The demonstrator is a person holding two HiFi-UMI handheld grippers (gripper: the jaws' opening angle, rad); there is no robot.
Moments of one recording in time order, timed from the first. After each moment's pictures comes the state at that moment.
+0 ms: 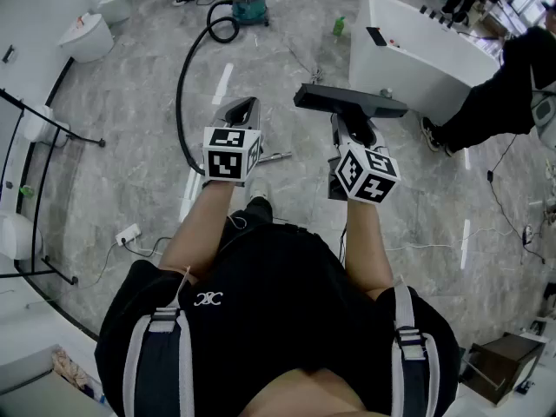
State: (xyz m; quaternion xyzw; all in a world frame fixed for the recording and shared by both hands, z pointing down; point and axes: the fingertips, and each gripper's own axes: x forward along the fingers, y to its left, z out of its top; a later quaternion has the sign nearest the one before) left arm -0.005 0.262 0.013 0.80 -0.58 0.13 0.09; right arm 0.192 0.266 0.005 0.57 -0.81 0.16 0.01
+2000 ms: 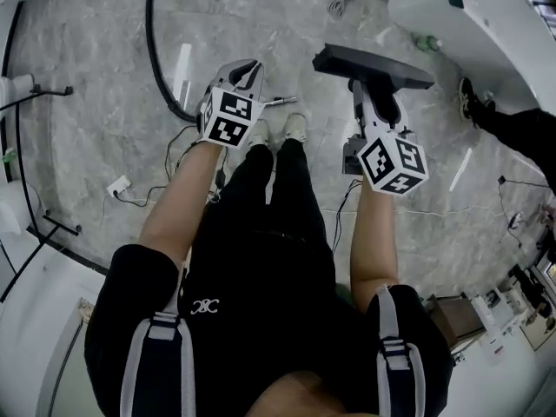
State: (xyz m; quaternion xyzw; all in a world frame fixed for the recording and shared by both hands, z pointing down) left arm -0.068 -0.106 0.319 0.80 -0.47 0.32 0.20; right arm 0.130 -0.127 0.211 0.53 -0.79 0.29 0.10
